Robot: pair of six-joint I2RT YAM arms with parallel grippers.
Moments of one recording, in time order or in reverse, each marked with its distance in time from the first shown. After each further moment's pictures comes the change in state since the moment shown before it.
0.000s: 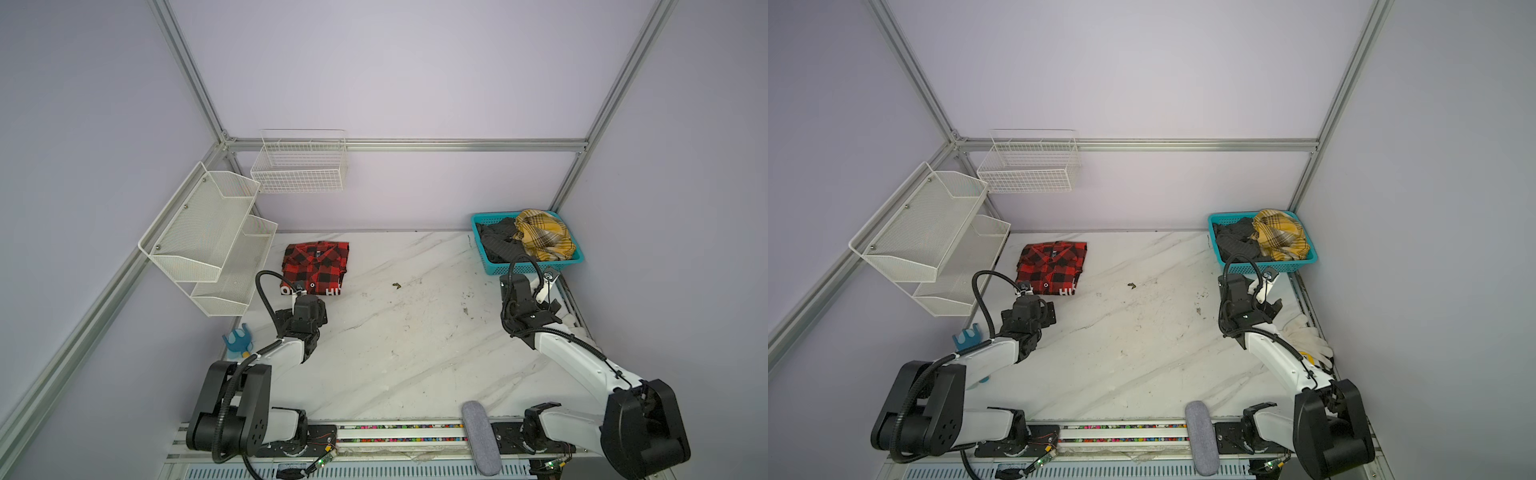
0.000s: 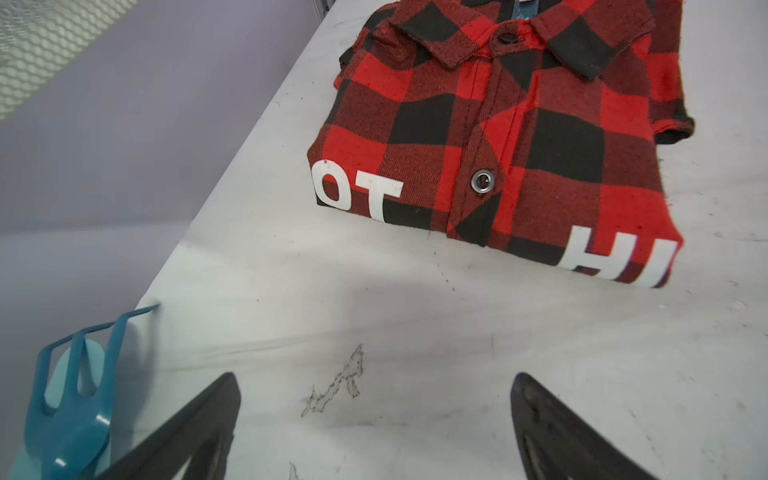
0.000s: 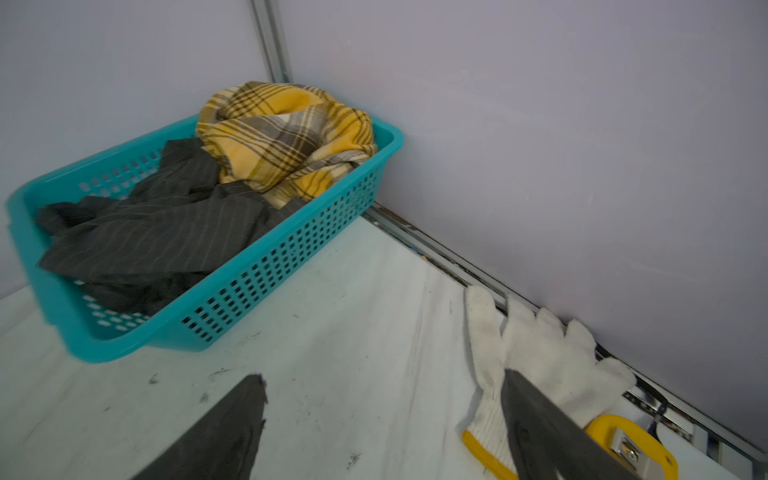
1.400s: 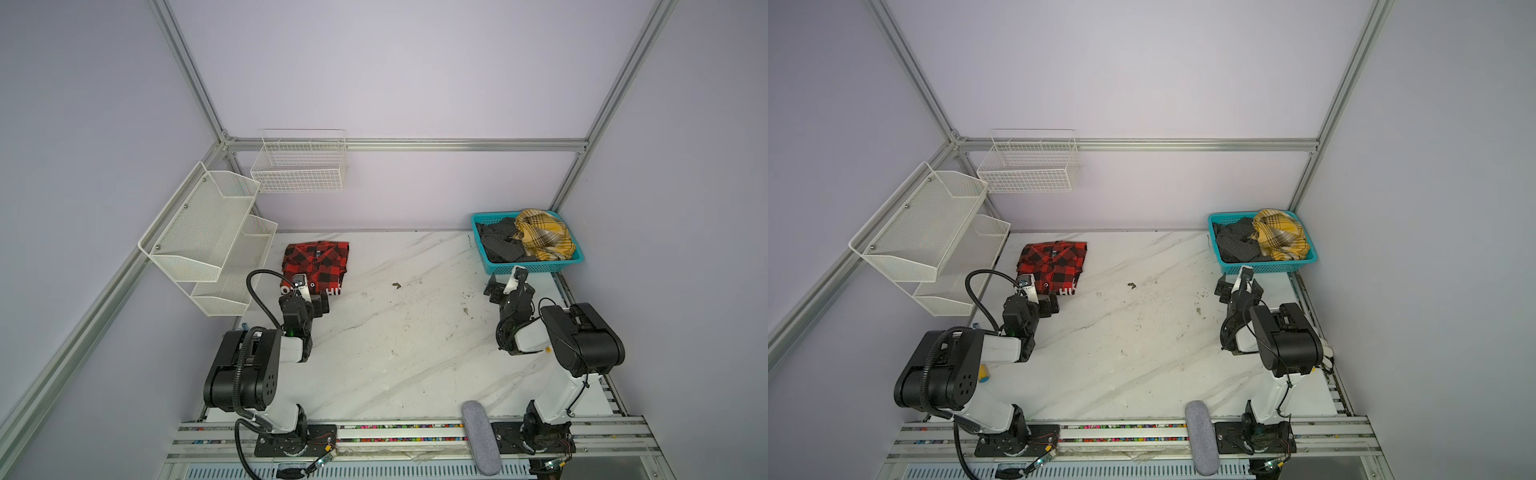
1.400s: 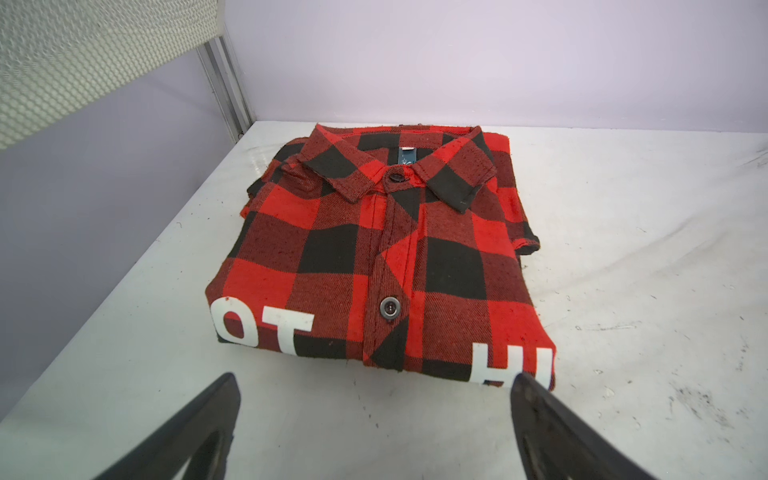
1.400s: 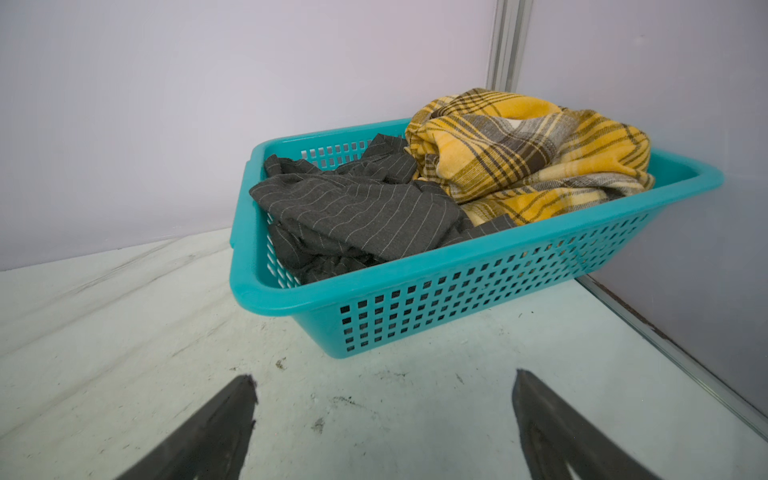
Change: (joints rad) left arm 0.107 0.207 -0.076 0.608 0.358 0.108; right arm -0.131 0.543 -0.238 1.357 -0.655 -0.537
